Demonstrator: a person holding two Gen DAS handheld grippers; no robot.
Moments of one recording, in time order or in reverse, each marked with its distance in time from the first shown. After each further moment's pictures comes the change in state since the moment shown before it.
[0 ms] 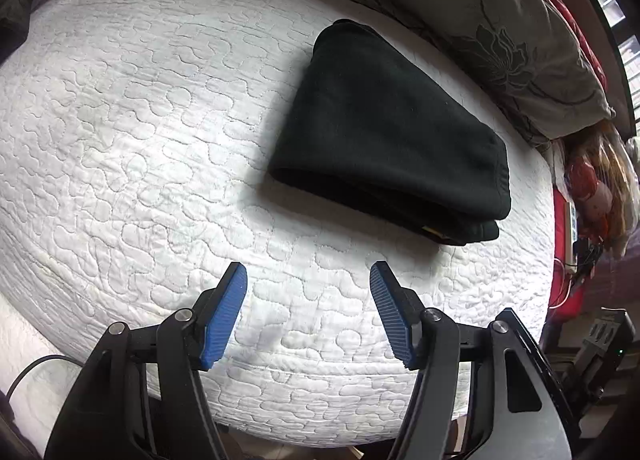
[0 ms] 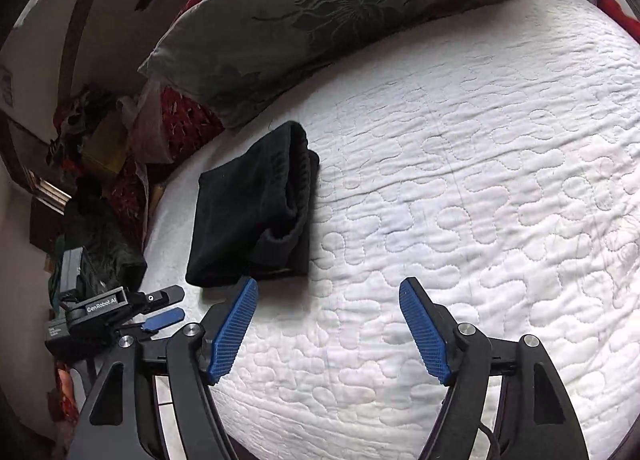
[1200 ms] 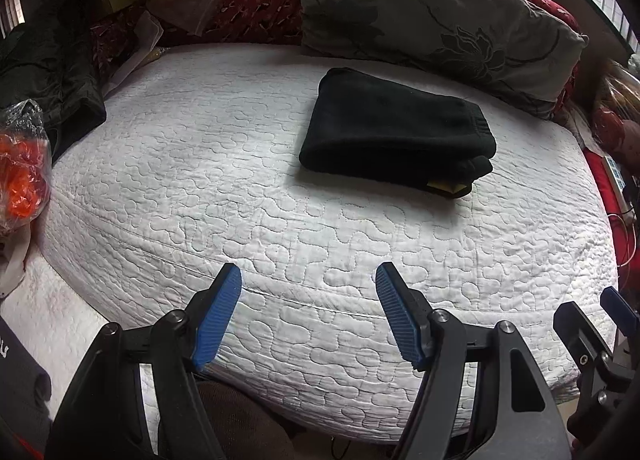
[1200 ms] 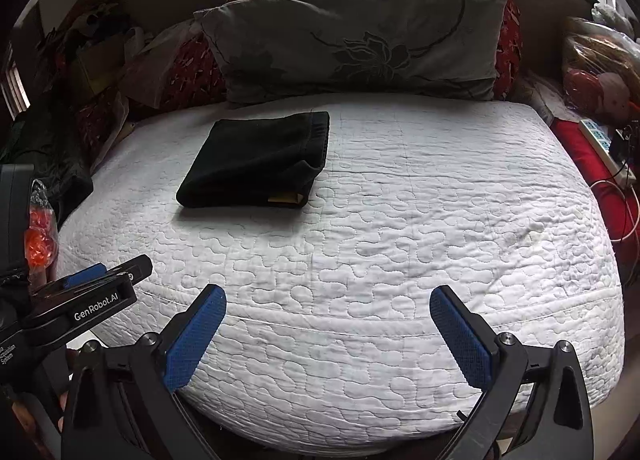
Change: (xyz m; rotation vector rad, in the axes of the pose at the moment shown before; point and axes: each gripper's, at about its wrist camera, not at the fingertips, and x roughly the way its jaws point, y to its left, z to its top) left arm -0.054 -0.042 -0.097 0.183 -0.326 0.264; right arm -0.080 0.075 -0.101 -0.299 -0.155 -0.334
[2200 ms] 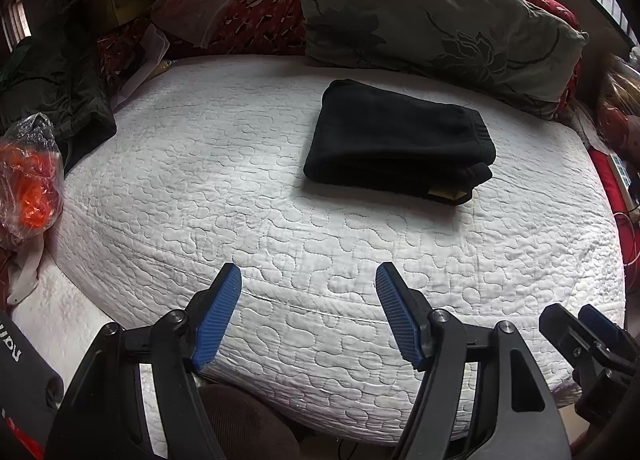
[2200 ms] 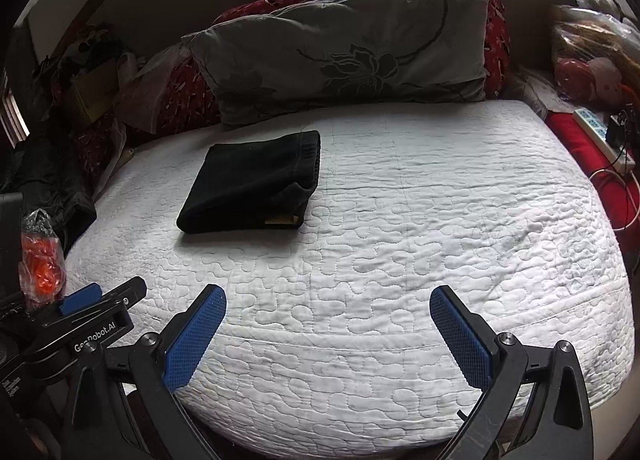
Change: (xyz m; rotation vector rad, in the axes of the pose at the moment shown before) left arm -0.009 -0.004 0.002 0.004 -0.021 0.038; right arm 0.003 -0.017 0.011 0.096 -0.003 0.071
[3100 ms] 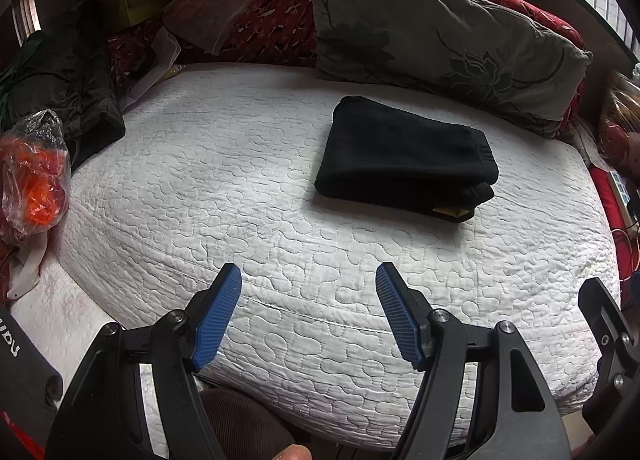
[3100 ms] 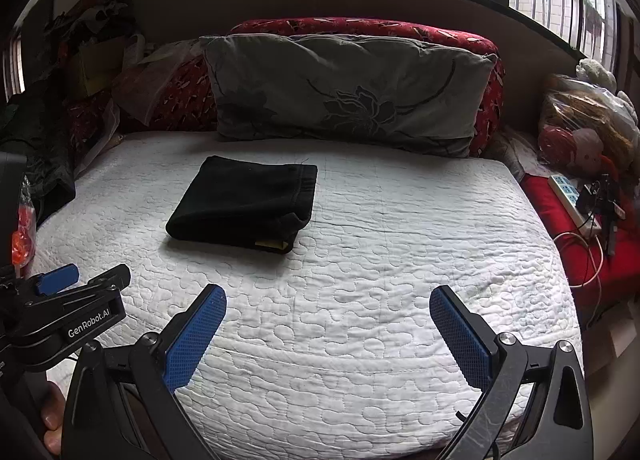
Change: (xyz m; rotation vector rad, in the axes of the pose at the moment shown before) left arm -0.009 0.010 0.003 -0.042 -0.033 0.003; right arm -0.028 0.039 0.010 -0.186 -0.138 -0.190
